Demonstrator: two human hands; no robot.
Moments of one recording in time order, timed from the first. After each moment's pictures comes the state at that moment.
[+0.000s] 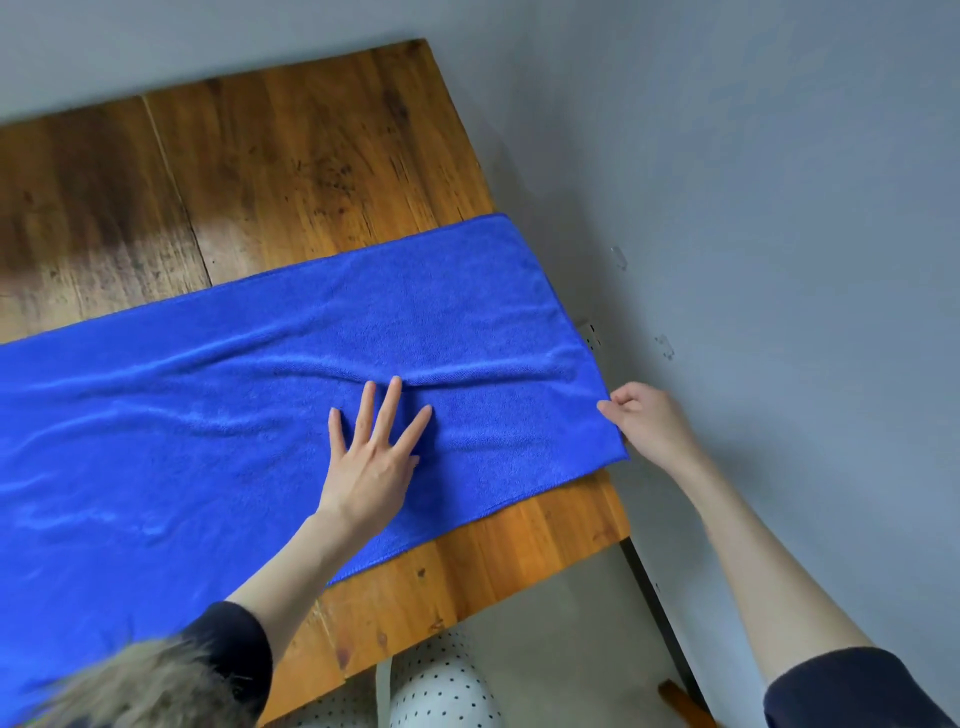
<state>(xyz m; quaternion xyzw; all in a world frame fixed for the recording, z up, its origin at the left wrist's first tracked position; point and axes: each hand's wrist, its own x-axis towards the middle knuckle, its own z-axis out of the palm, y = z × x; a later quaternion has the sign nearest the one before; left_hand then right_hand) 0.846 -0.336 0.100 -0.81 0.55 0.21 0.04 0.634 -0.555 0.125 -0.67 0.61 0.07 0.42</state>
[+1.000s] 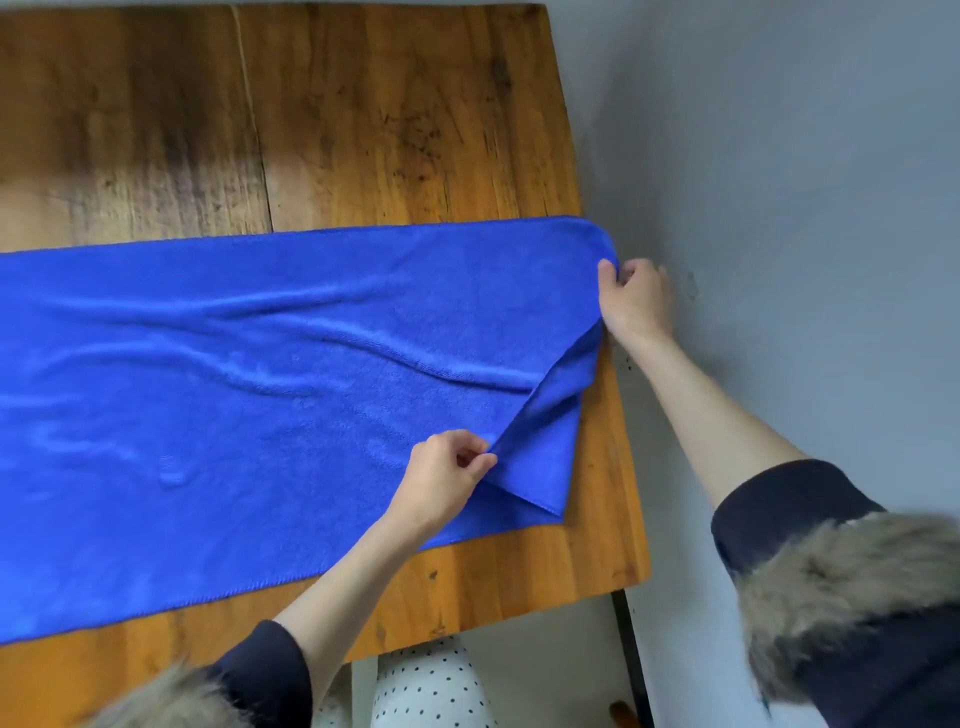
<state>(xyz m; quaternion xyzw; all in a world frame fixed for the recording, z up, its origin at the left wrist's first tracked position) 0.822 -0.360 0.108 -0.79 0.18 0.47 -0.34 0.800 -0.616 0.112 -0.77 0.59 0.01 0.25</state>
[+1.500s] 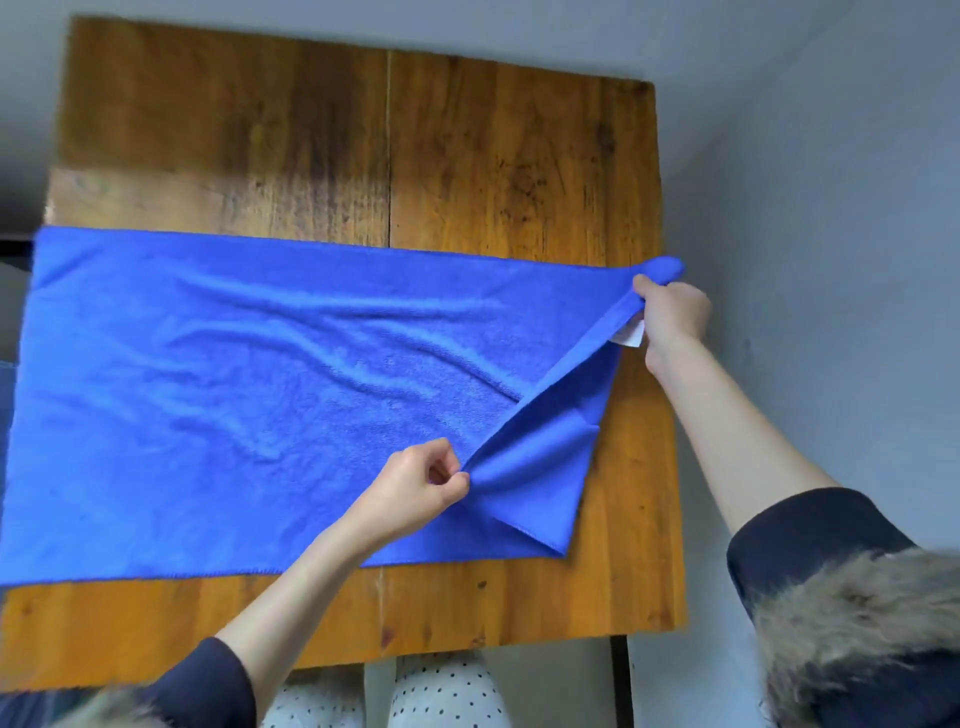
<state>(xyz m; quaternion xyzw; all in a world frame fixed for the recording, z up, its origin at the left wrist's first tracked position) 0.881 -0.279 0.124 -0.77 0.17 0.50 -0.37 0.870 -0.578 0.142 -0.57 0.65 -0.14 0.49</state>
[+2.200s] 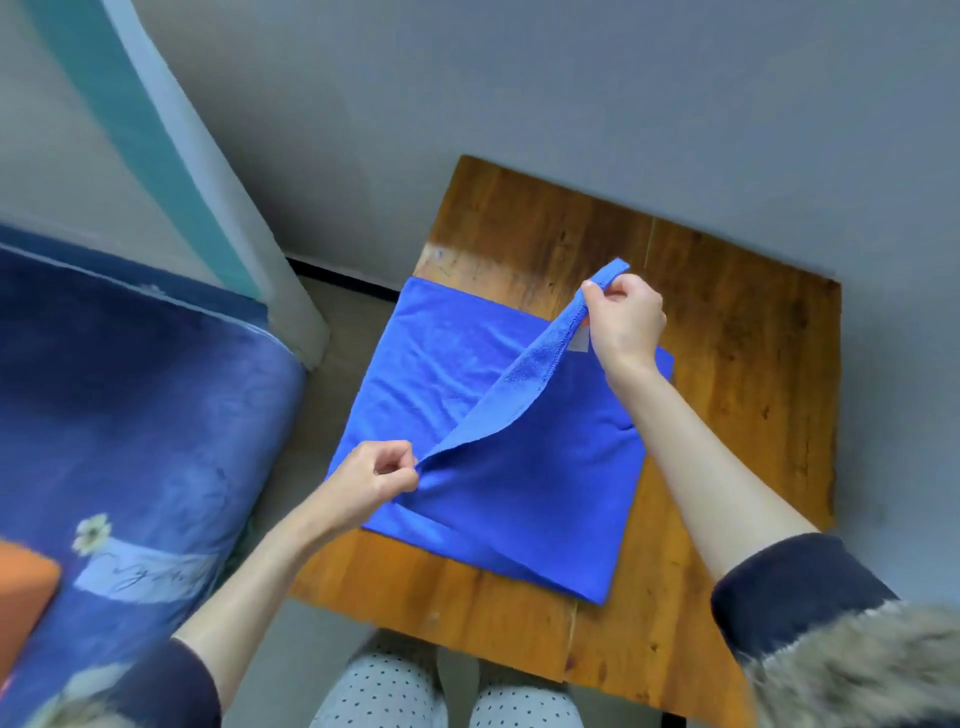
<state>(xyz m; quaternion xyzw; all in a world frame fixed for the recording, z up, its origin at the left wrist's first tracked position) 1.002 -0.012 0.210 -0.75 0.06 0.40 -0.52 1.057 -0.280 0.253 -0.81 0.37 -0.13 0.43</state>
